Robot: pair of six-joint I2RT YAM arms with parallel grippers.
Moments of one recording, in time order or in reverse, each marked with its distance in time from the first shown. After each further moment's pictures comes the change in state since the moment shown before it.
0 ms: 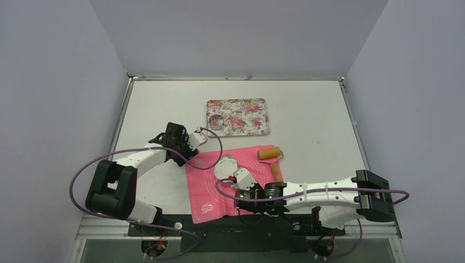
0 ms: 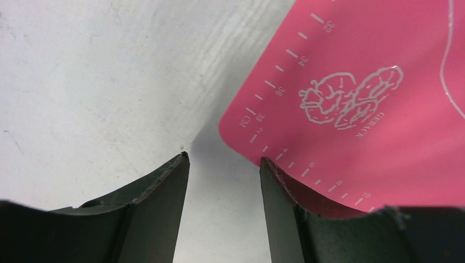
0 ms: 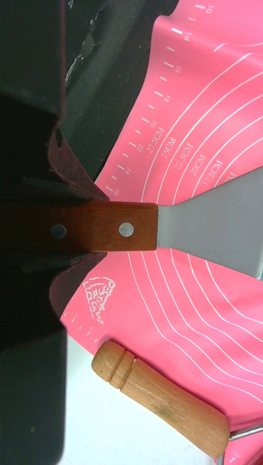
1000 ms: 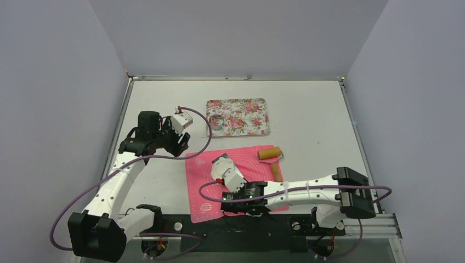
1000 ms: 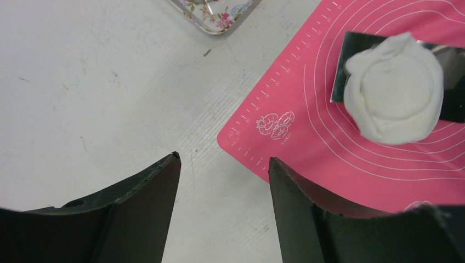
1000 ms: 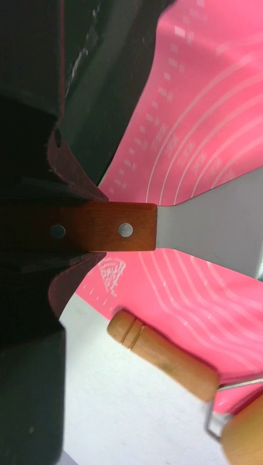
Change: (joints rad) left arm 0.129 -0.360 0.189 -0.233 0.322 -0.172; right arm 0.020 0.124 0.197 -0.232 0.053 0.002
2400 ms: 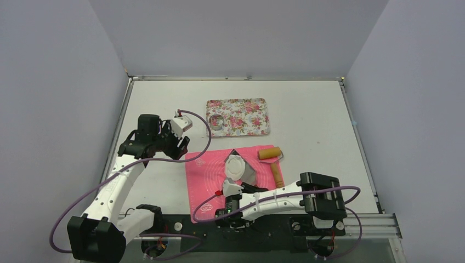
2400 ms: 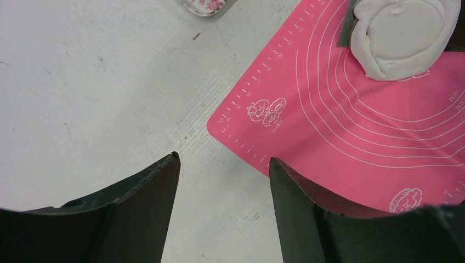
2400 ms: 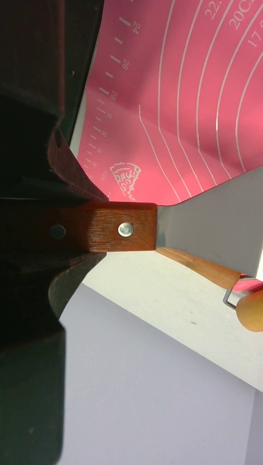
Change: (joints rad) left arm 0.000 -0.023 -0.023 -0.061 -0.004 -0.006; right arm 0.111 0.310 0.132 -0.343 0.280 0.022
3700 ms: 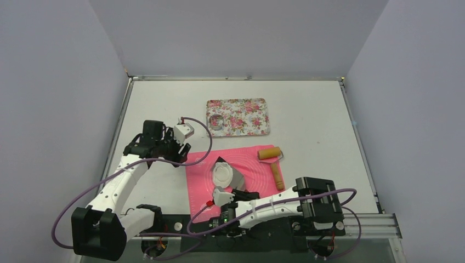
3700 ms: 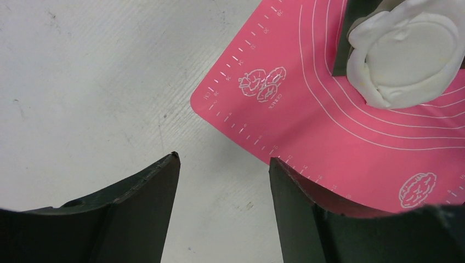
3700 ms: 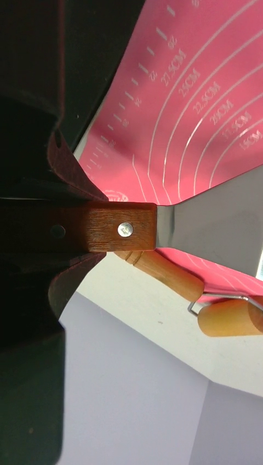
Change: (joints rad) left arm 0.000 0.040 -0.092 0.016 -0.027 0.020; right arm 0.075 0.037 0.054 0.080 0.005 -0.099
